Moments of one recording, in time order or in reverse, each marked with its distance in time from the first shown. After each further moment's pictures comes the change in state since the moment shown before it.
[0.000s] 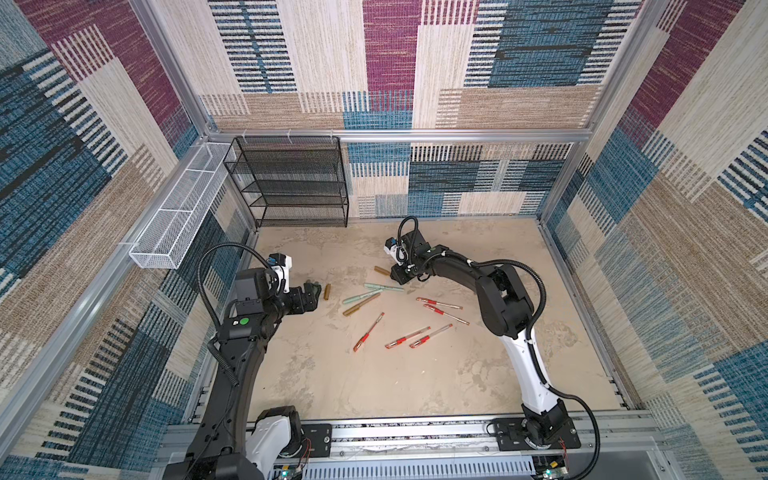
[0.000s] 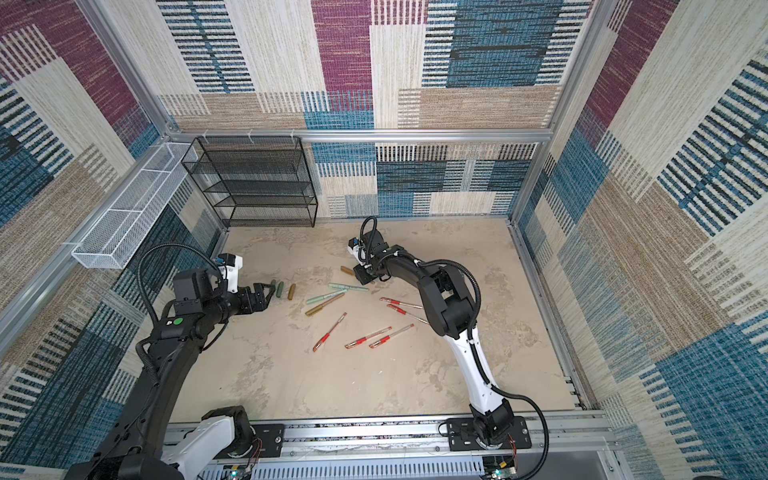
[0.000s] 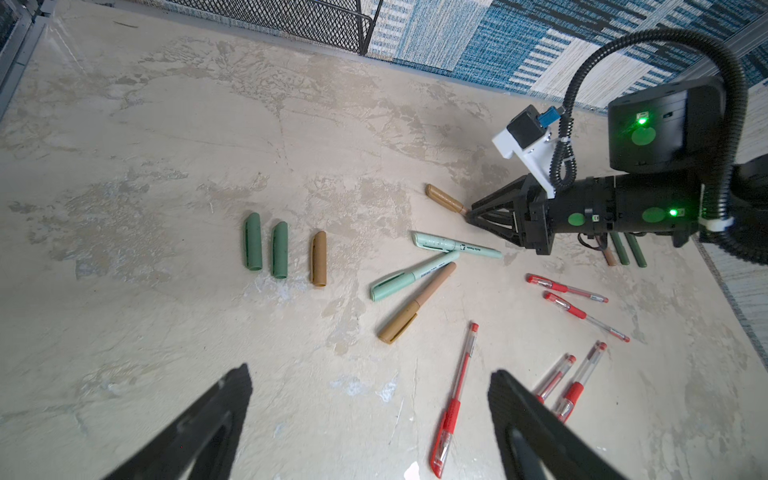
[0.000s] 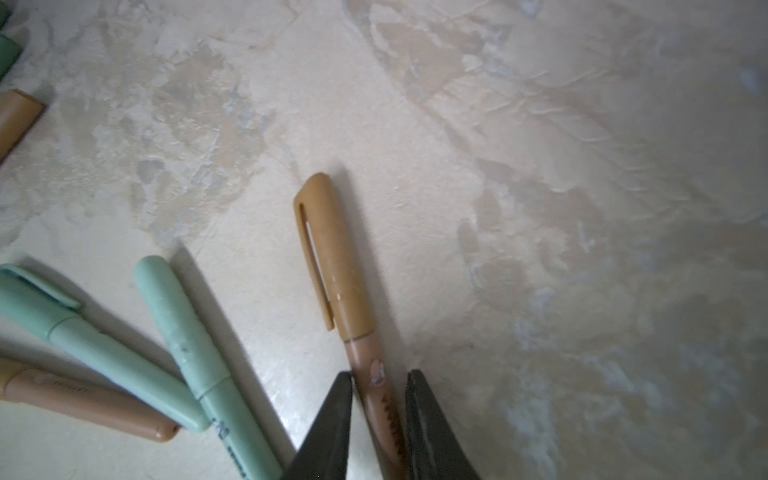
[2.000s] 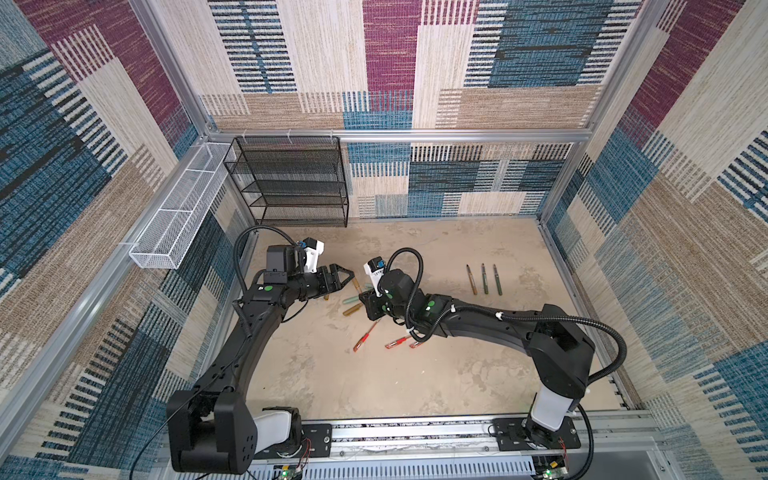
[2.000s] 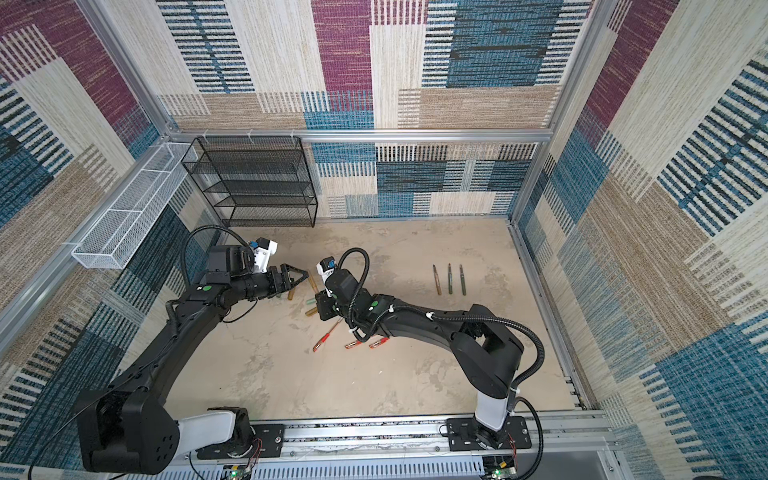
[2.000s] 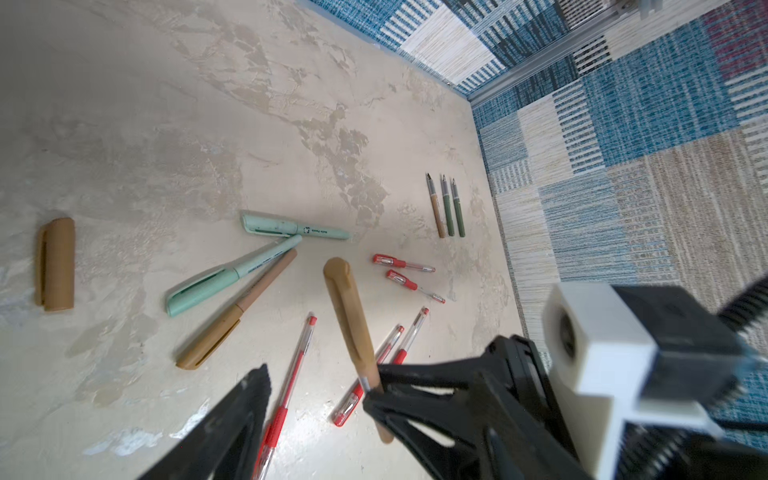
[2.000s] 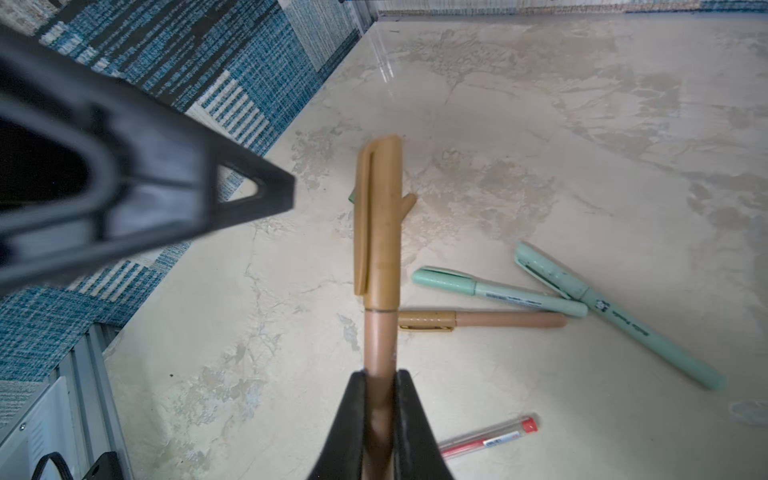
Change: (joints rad) left arm -0.196 0.284 0.171 0.057 0.269 -0.323; right arm 0.441 -0.552 -0.561 0.476 0.254 0.523
